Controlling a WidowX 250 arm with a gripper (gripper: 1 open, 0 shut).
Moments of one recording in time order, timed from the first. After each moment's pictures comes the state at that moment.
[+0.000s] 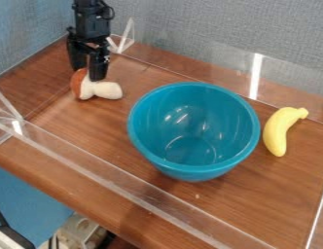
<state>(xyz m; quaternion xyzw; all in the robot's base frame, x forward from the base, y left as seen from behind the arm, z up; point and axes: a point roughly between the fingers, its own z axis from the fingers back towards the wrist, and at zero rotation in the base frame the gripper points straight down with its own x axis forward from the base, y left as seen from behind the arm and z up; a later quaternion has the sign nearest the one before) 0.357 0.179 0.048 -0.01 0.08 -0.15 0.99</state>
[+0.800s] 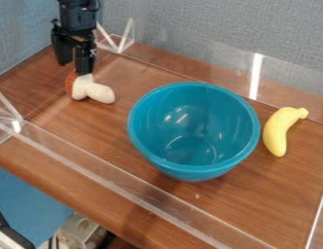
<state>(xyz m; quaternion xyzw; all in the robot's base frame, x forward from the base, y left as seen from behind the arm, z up) 0.338 0.189 0.066 0.00 0.08 -0.13 0.99</state>
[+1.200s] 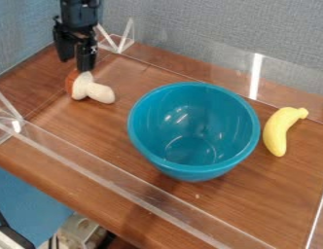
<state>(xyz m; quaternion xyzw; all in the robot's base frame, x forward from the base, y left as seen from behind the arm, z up) 0.345 0.189 0.083 0.00 0.04 -0.14 0.99</state>
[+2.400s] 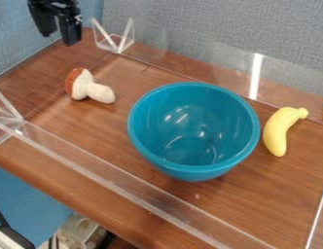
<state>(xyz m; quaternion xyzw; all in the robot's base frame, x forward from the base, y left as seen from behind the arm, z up) 0.326 0.191 0.123 0.01 -0.04 -0.07 1.00</state>
